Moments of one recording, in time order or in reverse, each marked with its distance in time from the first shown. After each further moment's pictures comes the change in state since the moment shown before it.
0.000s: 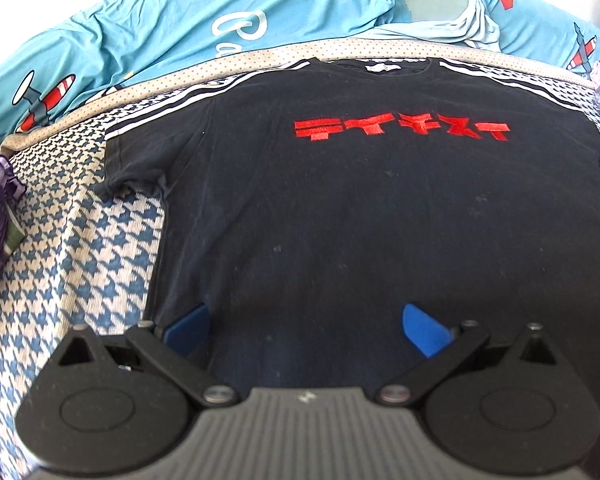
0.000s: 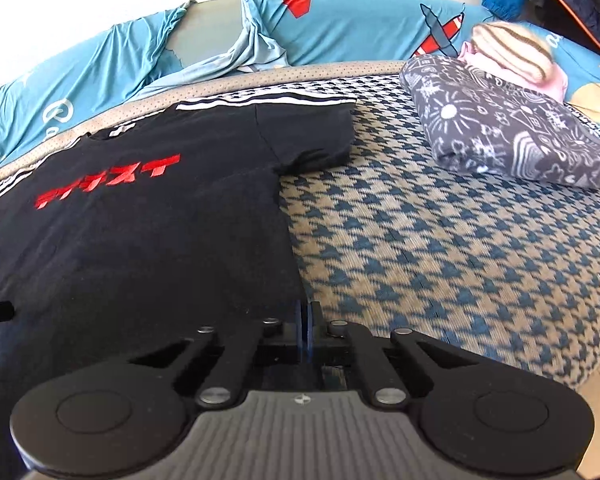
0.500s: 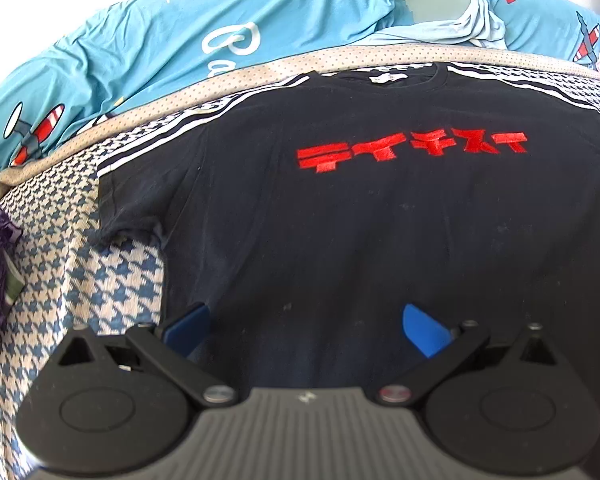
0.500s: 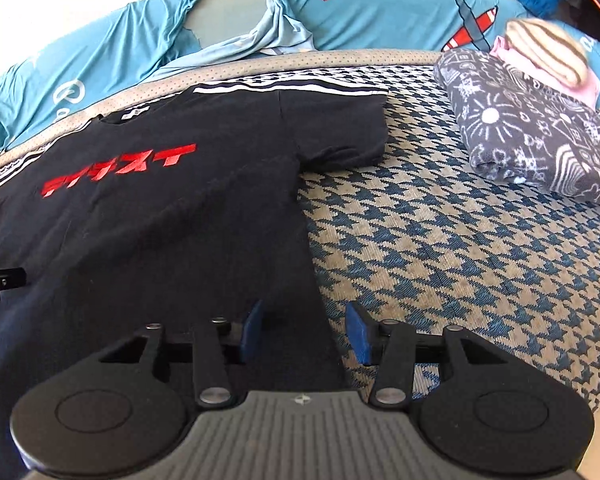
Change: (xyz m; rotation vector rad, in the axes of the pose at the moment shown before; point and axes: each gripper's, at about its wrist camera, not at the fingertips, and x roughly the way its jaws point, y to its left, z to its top) left arm 0.019 0.000 0.029 0.053 -0.004 0.036; right arm 0.021 0.009 0.019 -0.050 0.056 0.043
